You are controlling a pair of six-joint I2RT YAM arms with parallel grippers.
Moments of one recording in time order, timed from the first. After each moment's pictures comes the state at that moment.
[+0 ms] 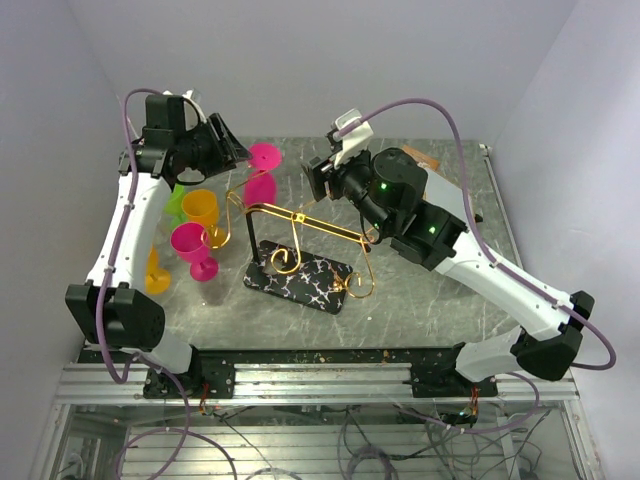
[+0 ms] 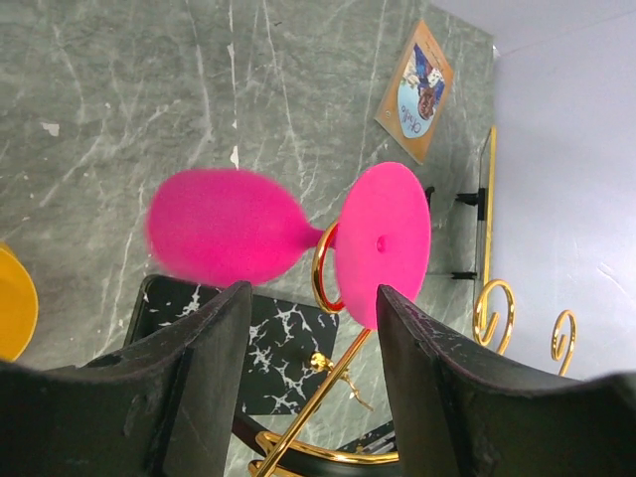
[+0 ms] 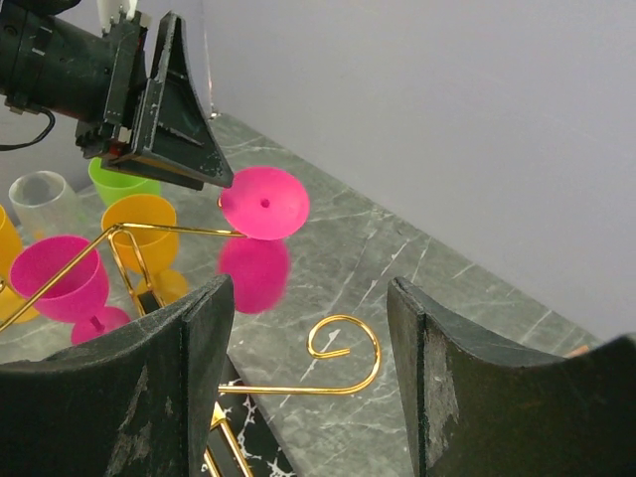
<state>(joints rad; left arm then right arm) -0.10 1.53 1.67 -0.73 0.41 -0.56 0.97 1.38 1.54 -0.15 0.34 -0.16</state>
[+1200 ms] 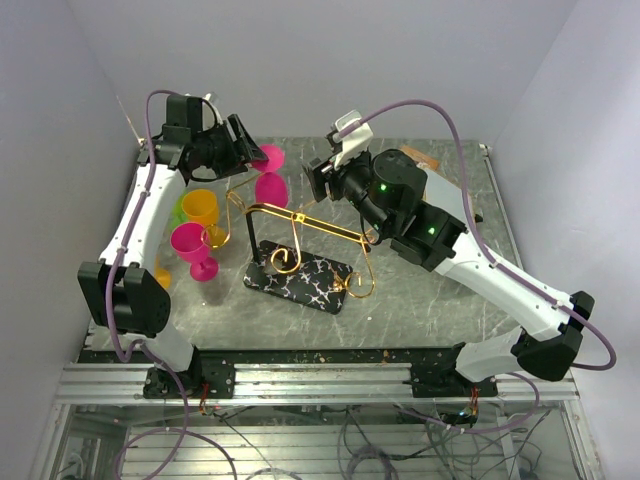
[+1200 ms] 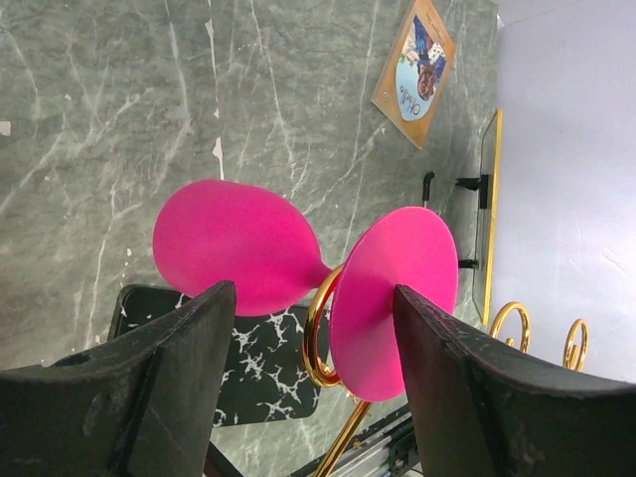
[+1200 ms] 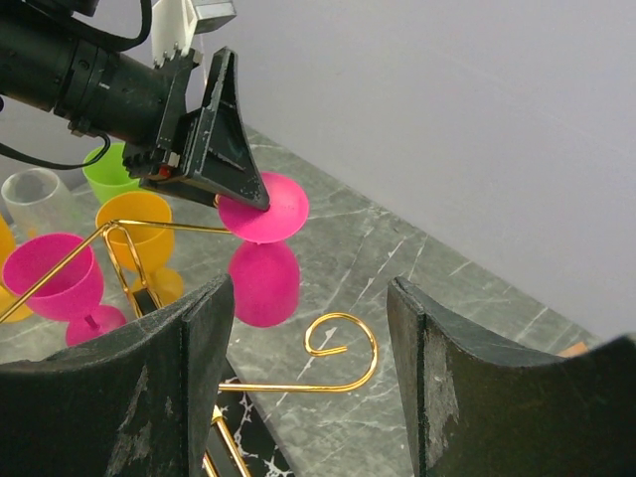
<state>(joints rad) -0.15 1.62 1.68 -0.68 0.42 -0.56 0.97 1.38 1.53 -0.14 0.35 -0.16</state>
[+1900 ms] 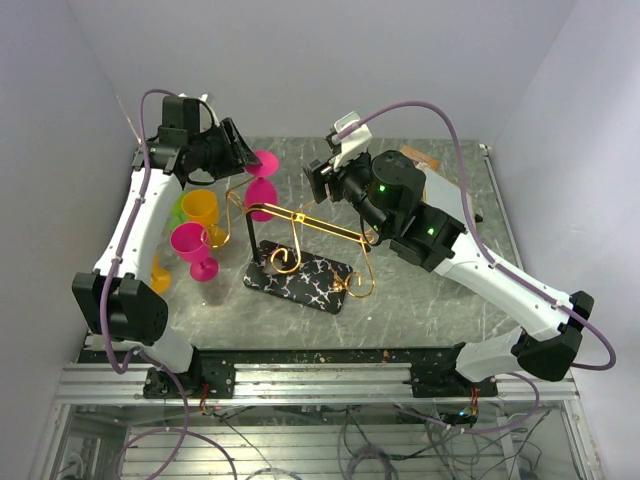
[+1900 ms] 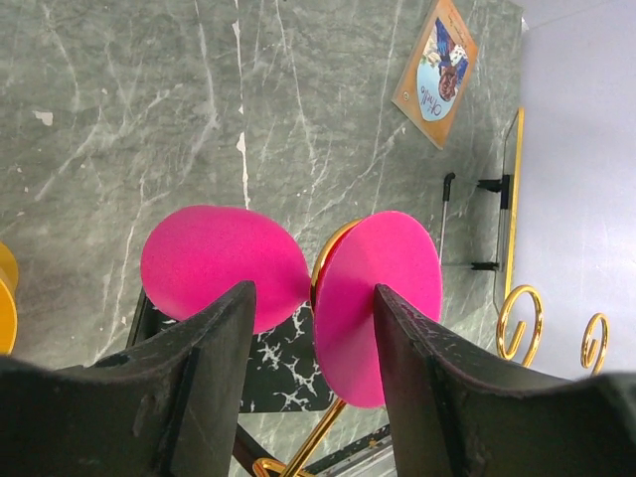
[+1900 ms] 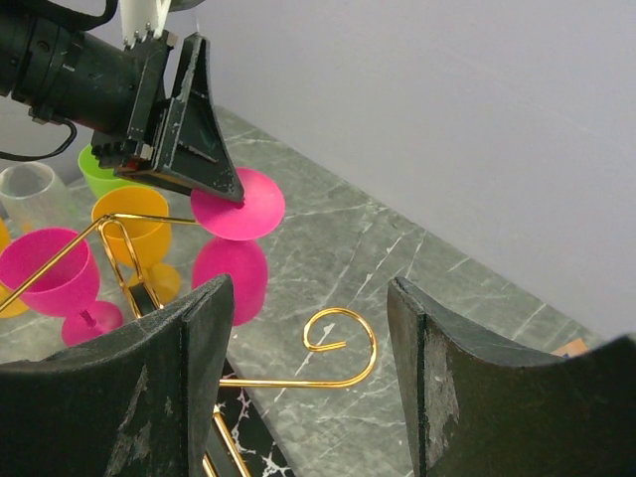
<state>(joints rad) -0.15 1.58 1.67 -0.74 0.35 -0.53 0.97 1.38 1.52 -0.14 0.36 -0.17</state>
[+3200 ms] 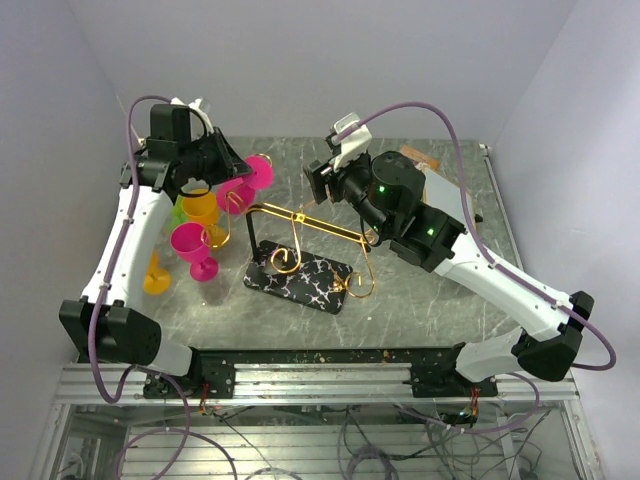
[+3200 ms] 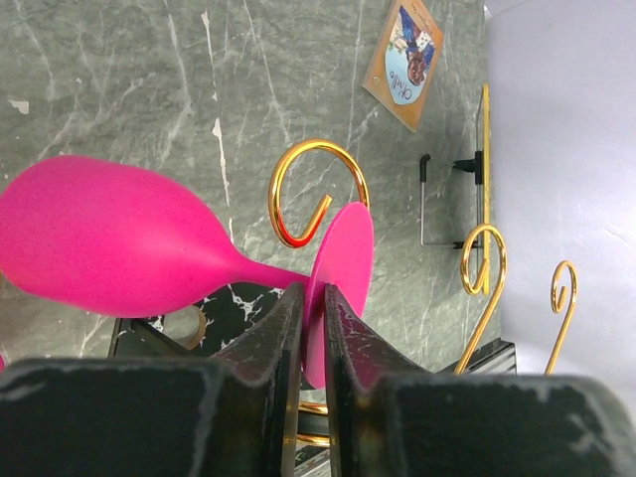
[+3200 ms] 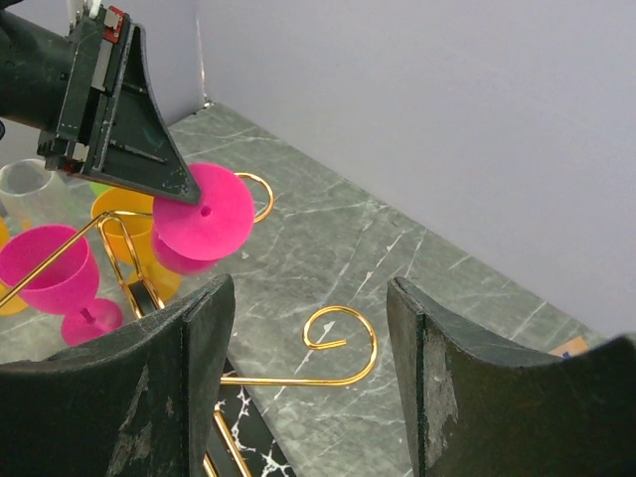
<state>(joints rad) -0.14 1.45 1.59 -0.73 0.39 -0.52 0.97 1.38 1.51 -0.14 0.36 -0.17</state>
